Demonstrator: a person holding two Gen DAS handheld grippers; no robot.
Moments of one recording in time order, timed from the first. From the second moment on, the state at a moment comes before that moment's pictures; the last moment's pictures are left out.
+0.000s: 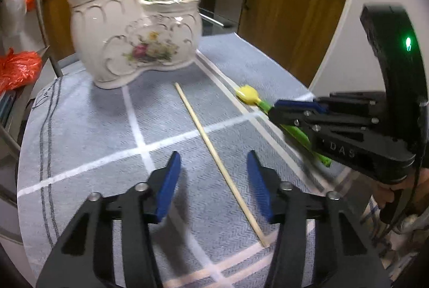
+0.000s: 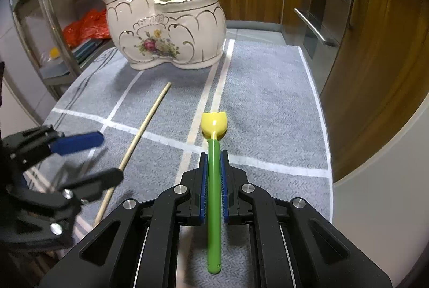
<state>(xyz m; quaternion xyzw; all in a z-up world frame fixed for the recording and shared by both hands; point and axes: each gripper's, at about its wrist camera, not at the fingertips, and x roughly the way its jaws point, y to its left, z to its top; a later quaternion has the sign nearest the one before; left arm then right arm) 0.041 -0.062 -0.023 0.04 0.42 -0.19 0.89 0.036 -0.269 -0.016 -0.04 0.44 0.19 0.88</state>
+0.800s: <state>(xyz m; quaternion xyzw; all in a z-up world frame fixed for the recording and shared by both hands) 0.042 -0.027 -0.011 0.03 0.43 -0.21 0.88 0.032 -0.259 -0.015 -0.05 0.44 0.21 0.87</state>
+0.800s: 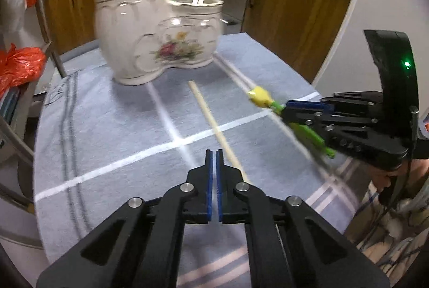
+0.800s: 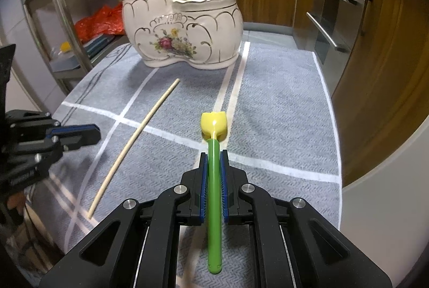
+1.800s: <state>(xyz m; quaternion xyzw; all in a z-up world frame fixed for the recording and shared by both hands) 0.047 -0.012 -0.018 0.08 0.45 -0.21 0.86 0.032 -0.249 -0.016 -0.07 0.46 0.27 0.84</state>
